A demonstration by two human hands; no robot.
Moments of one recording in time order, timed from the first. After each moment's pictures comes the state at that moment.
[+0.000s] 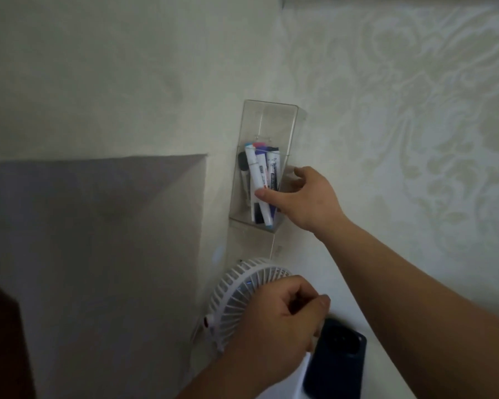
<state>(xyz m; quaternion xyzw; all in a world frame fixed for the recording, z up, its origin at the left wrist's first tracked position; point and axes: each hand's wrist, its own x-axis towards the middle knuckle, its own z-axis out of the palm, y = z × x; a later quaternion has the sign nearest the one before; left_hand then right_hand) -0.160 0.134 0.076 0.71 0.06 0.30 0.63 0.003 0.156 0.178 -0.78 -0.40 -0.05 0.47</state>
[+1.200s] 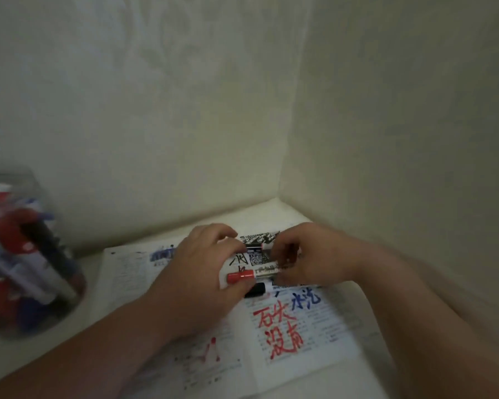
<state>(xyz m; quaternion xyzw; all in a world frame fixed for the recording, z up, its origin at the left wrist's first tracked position) 0.098 -0.258 -0.033 0.90 -0.33 0.13 0.26 0.084 -0.487 0.025 -0.98 -0.11 0.08 0.16</state>
